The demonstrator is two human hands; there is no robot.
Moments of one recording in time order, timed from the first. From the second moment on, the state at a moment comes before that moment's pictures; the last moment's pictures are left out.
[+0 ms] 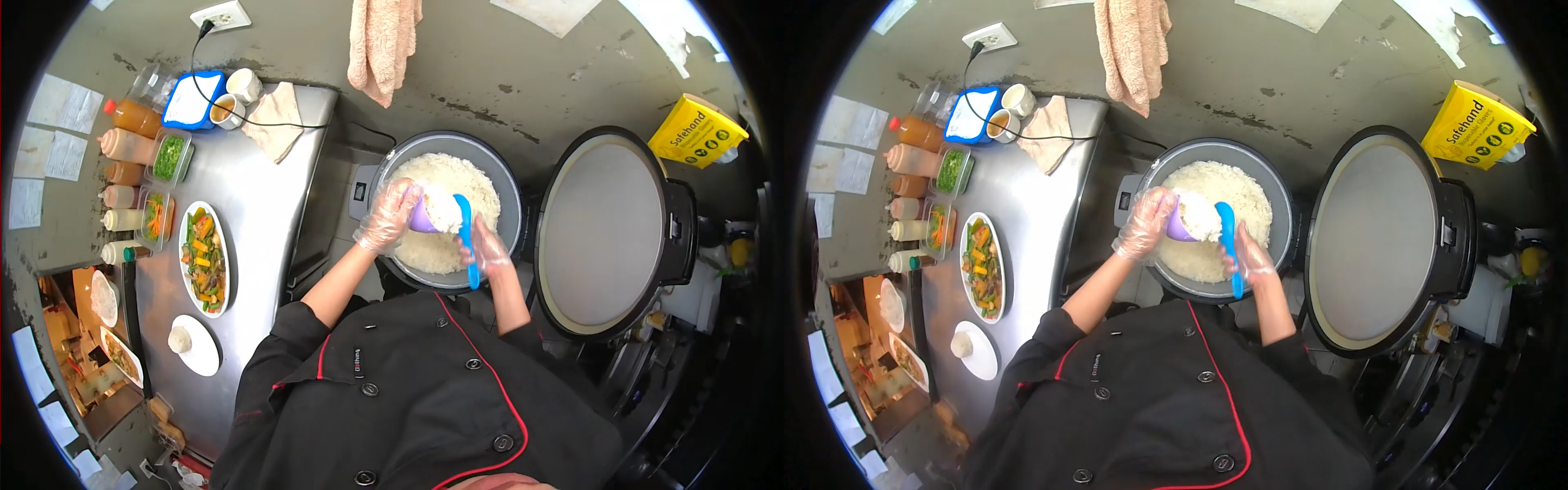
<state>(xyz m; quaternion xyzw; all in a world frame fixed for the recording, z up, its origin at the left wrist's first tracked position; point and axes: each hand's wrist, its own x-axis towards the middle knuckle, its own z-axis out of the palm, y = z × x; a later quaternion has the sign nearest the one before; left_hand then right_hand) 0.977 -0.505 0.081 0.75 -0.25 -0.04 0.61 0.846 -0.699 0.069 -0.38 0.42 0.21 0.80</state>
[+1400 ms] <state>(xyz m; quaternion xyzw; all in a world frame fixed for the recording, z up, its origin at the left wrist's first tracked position) 1.004 -0.550 0.093 0.72 -0.30 -0.28 0.56 0.856 -0.680 0.112 -0.85 0.19 -0.10 0.48</state>
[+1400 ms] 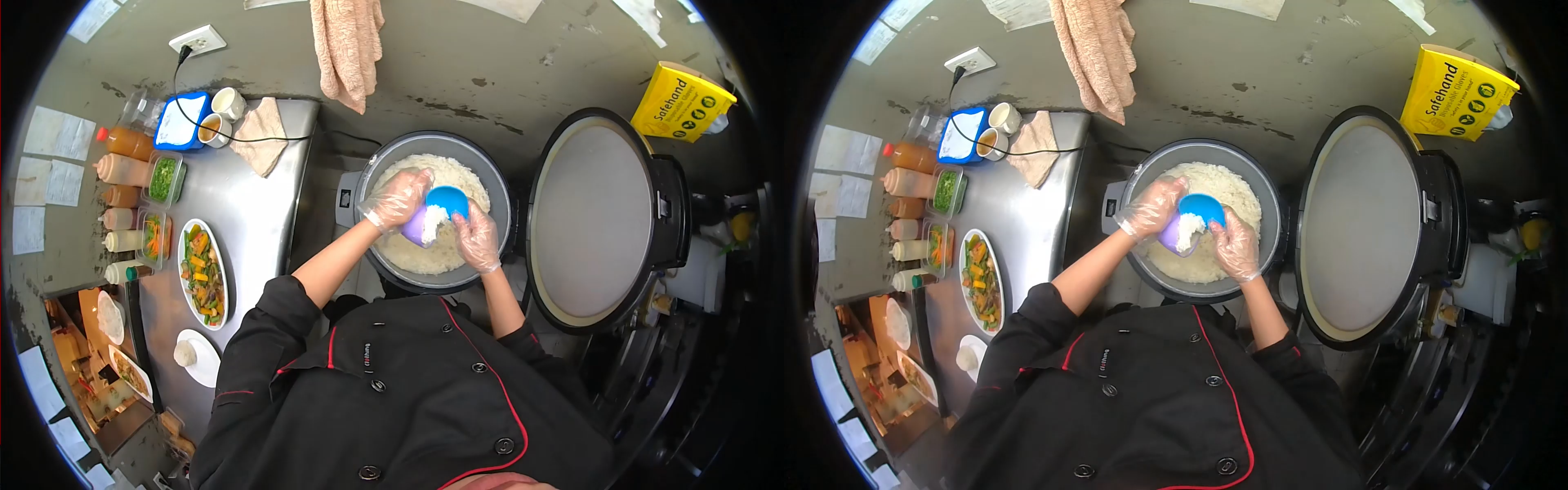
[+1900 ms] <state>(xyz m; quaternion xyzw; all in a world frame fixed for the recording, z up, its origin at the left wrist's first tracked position) 1.008 -0.547 0.036 0.72 -0.23 -0.03 0.66 0.835 -0.680 0.127 -0.78 0.15 -0.10 0.59</state>
